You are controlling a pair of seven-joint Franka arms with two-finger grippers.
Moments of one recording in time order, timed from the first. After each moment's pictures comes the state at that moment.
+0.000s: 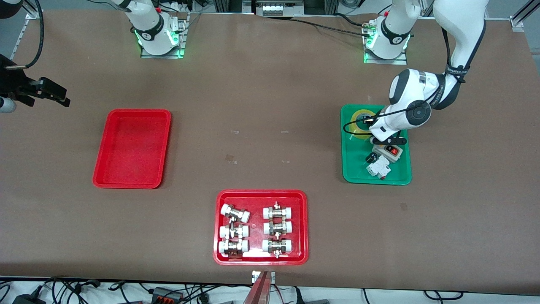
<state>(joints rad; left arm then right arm) 0.00 0.28 -0.21 -2.35 -0.05 2.27 -0.20 -0.05 -0.05 -0.01 -1.72 0.00 1.66 -0.05</state>
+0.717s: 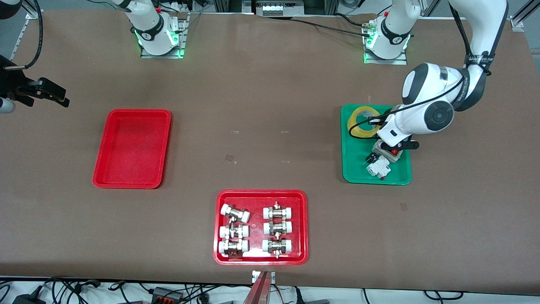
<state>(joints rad) -0.01 0.21 -0.24 -2.04 -0.17 1.88 -0.26 -0.05 -0.04 -0.01 -1.72 0.00 1.66 -0.05</state>
